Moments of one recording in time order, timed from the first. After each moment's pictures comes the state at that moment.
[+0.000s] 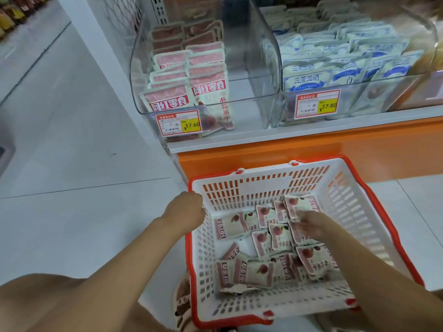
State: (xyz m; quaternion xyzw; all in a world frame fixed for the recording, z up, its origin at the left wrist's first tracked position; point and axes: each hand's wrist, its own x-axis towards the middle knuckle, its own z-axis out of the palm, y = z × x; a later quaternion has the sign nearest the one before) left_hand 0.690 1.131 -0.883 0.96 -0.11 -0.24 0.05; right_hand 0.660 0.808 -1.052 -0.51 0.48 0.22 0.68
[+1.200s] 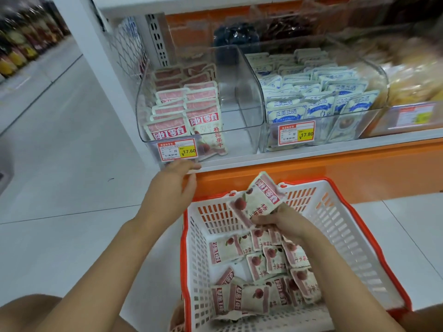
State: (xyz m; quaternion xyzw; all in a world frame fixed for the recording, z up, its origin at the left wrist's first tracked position) left_hand 0.697 1.125 -0.791 0.96 -0.13 0.07 0.24; right_hand 0.657 0.886 -0.882 -0.69 0.12 0.23 0.67
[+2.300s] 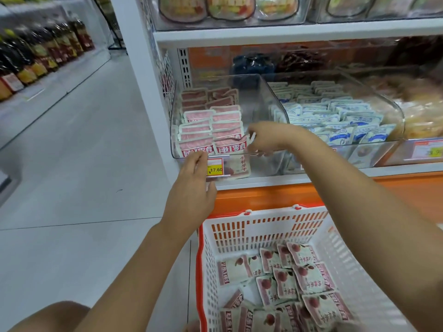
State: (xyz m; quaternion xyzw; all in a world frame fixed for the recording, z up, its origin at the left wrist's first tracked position) left_hand 0.712 1.136 -0.780 0.96 -0.10 0.11 0.24; right_hand 0.803 0.946 -0.711 -0.96 -0.05 0.16 0.21
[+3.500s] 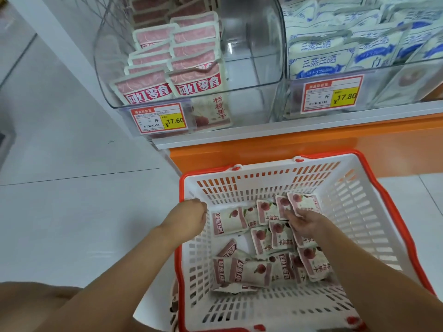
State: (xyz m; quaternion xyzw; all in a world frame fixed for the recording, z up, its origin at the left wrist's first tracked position) left_hand 0.703 1.133 -0.954 0.95 -0.20 -0.23 0.01; right_hand 0.684 0.817 -1.074 -0.18 0.56 0.17 0.79
